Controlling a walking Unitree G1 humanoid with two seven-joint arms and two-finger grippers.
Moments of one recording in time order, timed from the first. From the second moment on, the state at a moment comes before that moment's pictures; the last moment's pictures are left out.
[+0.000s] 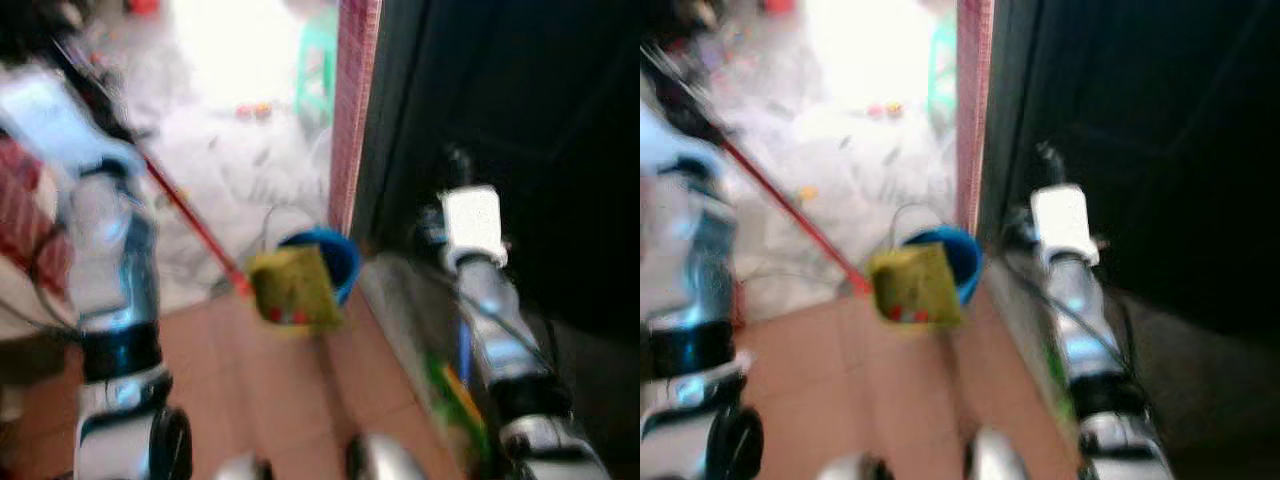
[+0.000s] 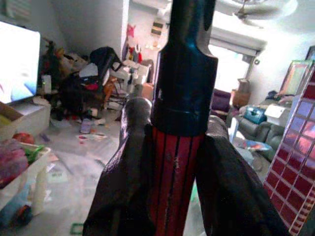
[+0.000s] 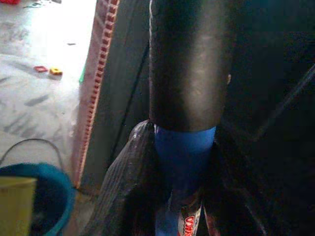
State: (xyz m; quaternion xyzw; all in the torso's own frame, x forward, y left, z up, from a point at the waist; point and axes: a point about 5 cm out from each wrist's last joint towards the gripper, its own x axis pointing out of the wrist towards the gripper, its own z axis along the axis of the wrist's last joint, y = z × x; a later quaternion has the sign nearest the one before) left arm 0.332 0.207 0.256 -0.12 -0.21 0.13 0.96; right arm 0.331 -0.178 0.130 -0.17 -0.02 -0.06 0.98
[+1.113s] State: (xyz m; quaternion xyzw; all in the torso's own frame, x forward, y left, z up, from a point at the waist) left arm 0.330 0.187 0.265 -0.06 -0.26 0.10 0.96; right arm 0.330 -0.173 0.124 -0.15 -0.01 -0.05 0.99
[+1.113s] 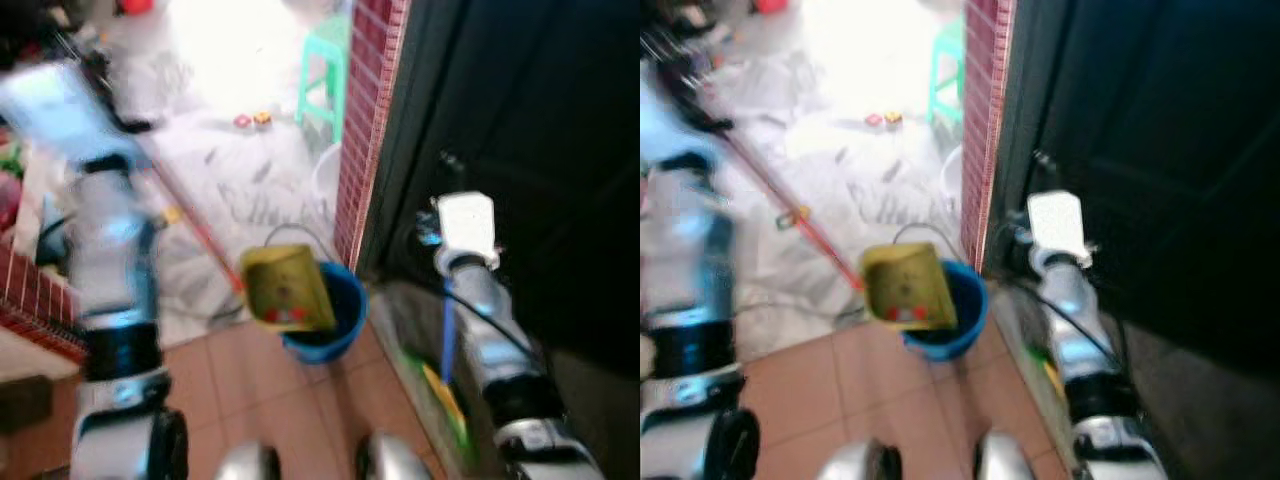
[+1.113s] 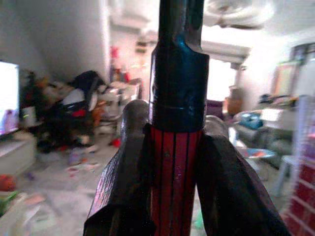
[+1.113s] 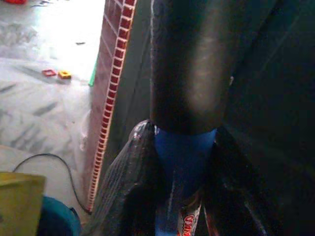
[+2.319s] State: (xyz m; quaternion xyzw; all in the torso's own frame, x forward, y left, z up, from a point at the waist) left arm 0.267 0.025 0.246 0.20 -0.34 -0.42 0.82; right arm 0.331 -0.163 0.125 -0.15 -0.02 -0.03 0.99
